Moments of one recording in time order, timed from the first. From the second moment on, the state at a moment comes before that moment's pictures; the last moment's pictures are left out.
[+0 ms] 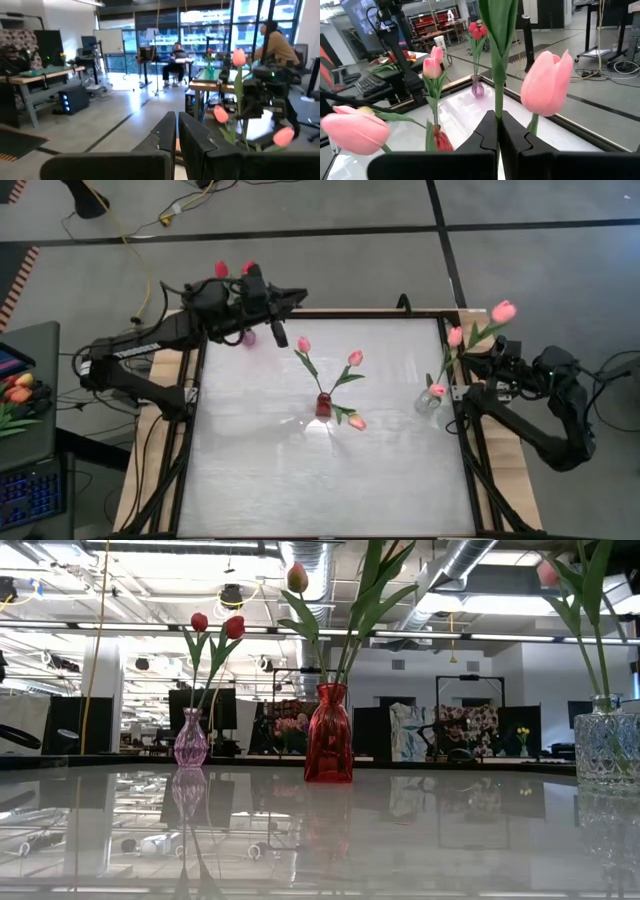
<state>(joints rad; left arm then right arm) 0.23 1.29 1.43 -0.05 -0.17 0.04 -0.71 0.00 0.76 -0.84 -0.25 0.19</state>
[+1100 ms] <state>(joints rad) 0.17 1.29 1.43 -0.10 -0.21 -0.09 -0.99 0.00 0.74 -0.90 -0.69 -0.13</state>
